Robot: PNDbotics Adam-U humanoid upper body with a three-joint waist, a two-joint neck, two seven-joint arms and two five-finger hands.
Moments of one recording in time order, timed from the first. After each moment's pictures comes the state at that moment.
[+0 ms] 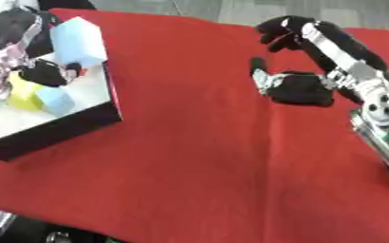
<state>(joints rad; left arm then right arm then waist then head) -0.36 1.12 -0.24 -1.81 -0.39 0.66 -0.02 -0.89 -0.38 0.60 -1.83 0.18 0.60 0.05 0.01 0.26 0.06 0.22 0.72</state>
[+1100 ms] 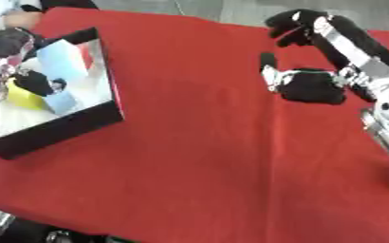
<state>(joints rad) -0.37 1.09 -0.25 -1.62 -0.54 0.63 -0.21 -0.89 -0.38 0.59 -1.84 0.18 0.58 0.04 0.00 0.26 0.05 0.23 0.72</state>
